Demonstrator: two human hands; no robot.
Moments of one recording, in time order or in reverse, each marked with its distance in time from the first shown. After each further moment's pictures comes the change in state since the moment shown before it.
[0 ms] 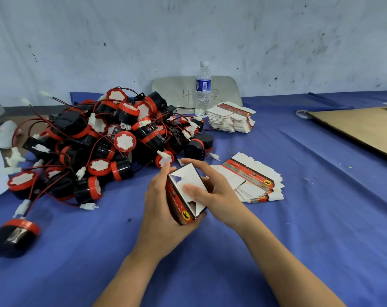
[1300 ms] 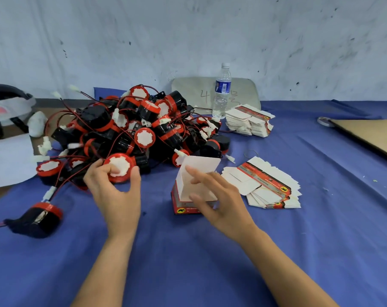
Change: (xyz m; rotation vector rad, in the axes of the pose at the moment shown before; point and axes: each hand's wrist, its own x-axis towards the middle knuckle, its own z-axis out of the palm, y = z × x) left_hand 0.021 -0.036 -0.059 0.166 0.683 -0.245; right_hand -0.003 0.017 0.012 -0.781 0.116 -0.515
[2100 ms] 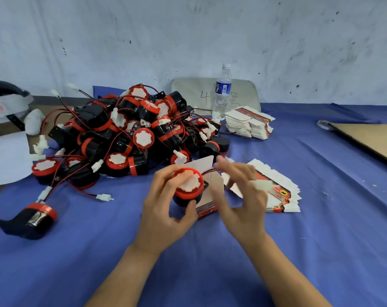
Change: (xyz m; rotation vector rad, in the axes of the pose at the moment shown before) left_hand -0.036 0.035 0.015 -0.167 -0.519 0.502; right_hand 0.003 -0.011 -0.017 -0.010 0.432 -0.076
